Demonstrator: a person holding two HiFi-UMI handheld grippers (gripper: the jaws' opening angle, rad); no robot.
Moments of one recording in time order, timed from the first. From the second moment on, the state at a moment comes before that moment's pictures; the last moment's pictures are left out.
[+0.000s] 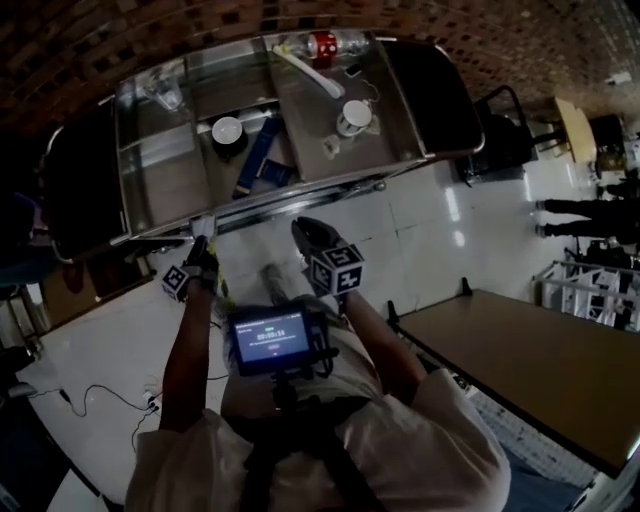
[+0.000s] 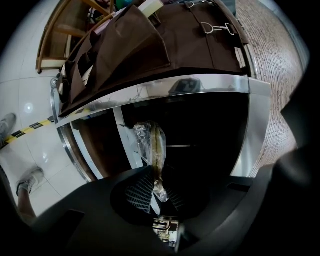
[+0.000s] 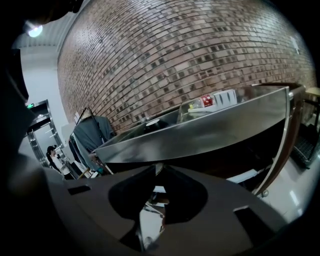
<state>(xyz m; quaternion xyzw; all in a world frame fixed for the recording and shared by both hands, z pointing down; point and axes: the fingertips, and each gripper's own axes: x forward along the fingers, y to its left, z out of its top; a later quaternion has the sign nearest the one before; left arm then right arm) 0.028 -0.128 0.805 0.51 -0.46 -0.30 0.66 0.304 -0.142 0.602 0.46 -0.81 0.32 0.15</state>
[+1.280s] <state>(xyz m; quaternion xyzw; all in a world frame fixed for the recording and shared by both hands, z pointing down) 0.048 -0.213 0.839 0.51 -0.49 -0.30 0.64 0.321 -0.134 0.639 0.47 -0.79 0.35 0.17</state>
